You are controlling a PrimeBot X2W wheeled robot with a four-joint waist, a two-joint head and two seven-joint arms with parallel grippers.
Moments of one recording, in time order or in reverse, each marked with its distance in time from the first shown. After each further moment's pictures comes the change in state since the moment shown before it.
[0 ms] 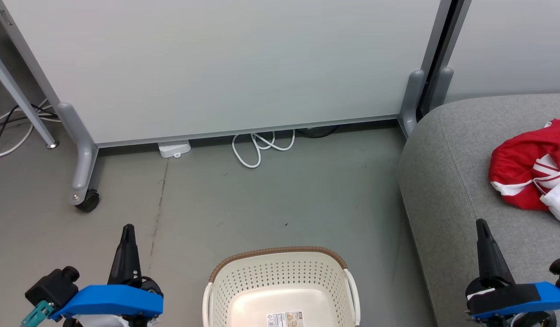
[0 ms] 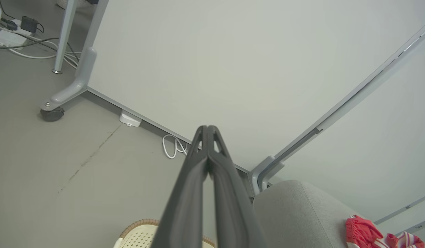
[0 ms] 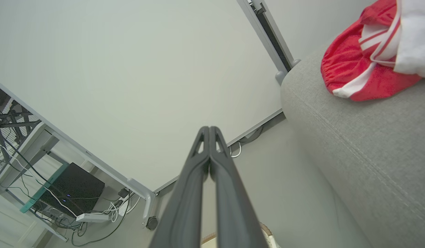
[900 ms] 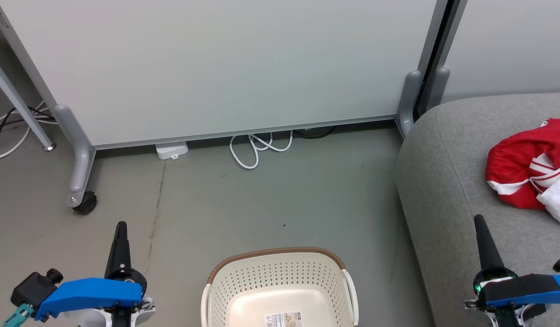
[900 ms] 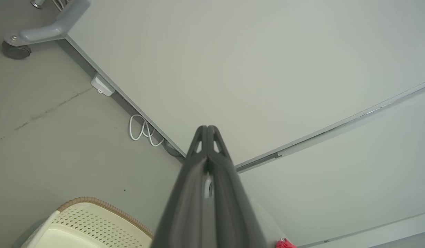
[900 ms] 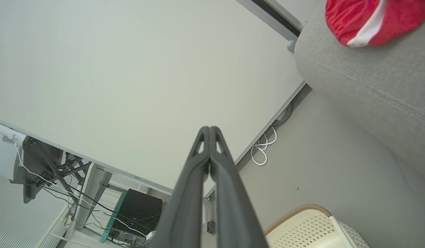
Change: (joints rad) left arm -0.025 0.000 0.038 0.000 -0.359 -0.002 0.091; right arm -0.035 0.004 -0.010 0.024 0.350 0.000 0.089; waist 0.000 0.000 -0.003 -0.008
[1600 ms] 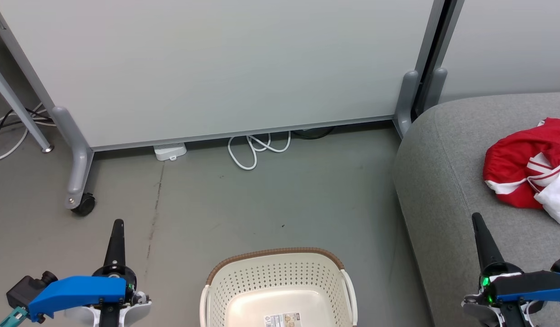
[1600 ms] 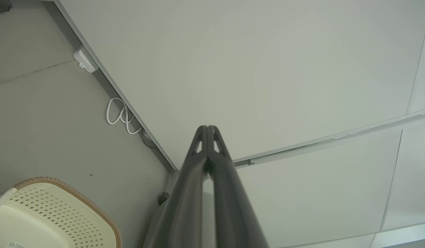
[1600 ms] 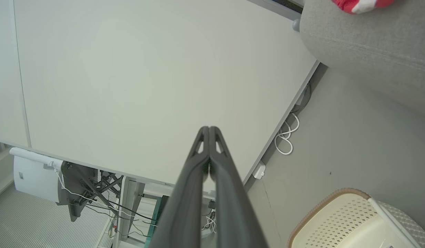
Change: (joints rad) left arm -0.013 0.000 0.025 0.000 -0.215 0.000 0.053; right arm -0.016 0.002 -0.005 0.014 0.212 0.000 0.053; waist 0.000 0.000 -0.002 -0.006
